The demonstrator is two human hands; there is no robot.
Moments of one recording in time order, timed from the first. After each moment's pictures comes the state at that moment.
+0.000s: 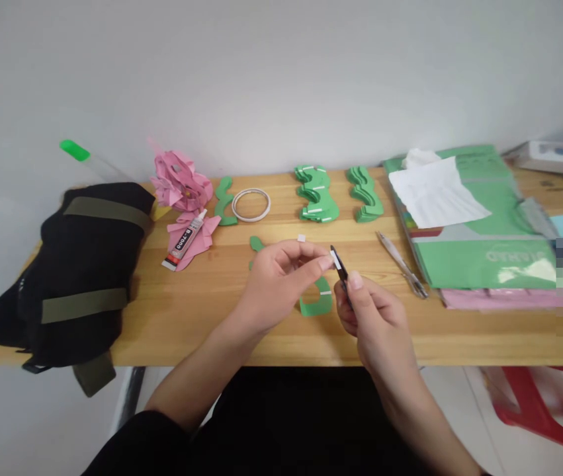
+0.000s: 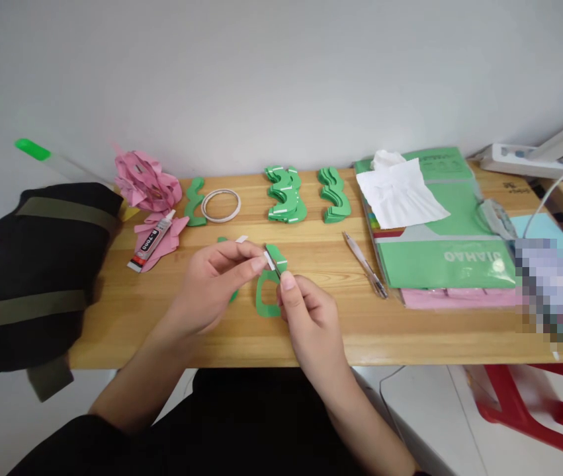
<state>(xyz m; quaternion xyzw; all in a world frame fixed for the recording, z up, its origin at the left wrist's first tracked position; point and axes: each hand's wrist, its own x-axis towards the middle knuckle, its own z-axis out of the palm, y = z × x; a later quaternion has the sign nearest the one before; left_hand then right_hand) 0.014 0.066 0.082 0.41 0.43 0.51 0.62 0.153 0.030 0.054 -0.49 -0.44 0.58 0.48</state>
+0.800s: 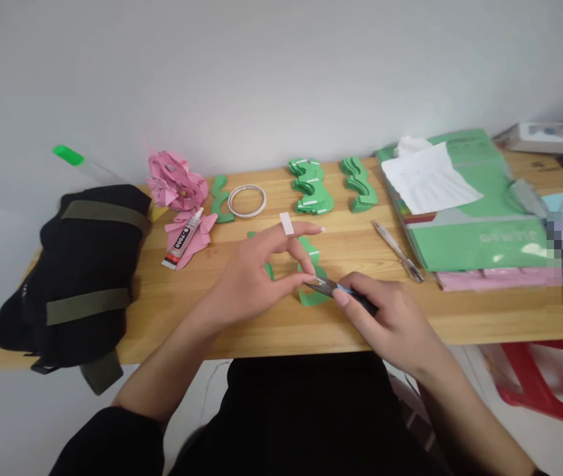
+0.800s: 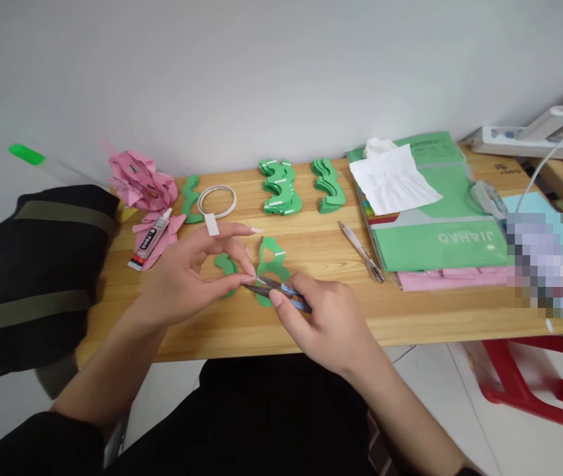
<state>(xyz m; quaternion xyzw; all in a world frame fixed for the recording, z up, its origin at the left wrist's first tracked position) -0.023 0.062 0.093 0.70 0.44 0.38 0.42 0.185 0.031 0.075 -0.51 -0.75 0.33 0.26</state>
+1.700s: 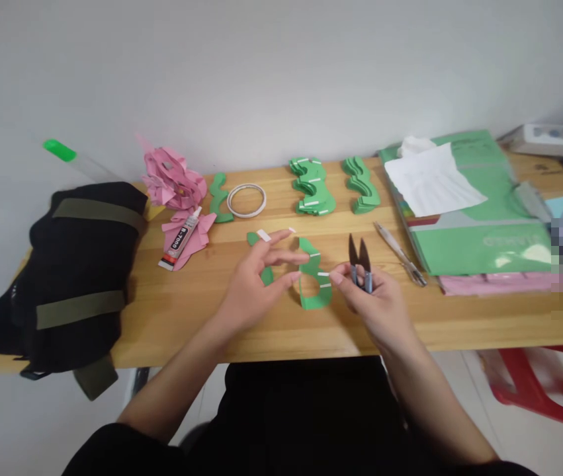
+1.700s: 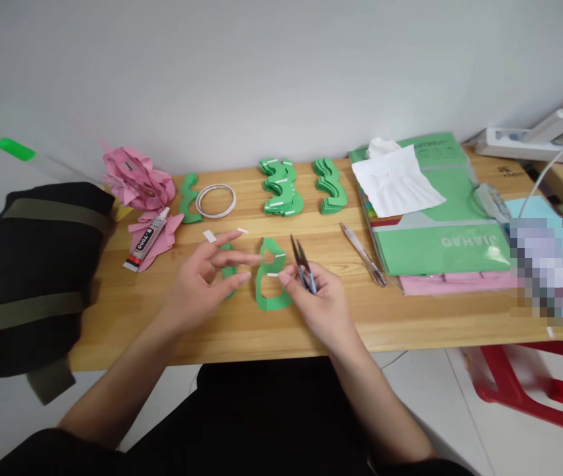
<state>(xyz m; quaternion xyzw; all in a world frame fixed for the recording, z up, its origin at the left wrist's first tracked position) -0.026 0.056 0.053 0.58 0.52 0.41 0.47 0.169 0.044 0.035 -0.55 -0.45 0.54 0.44</state>
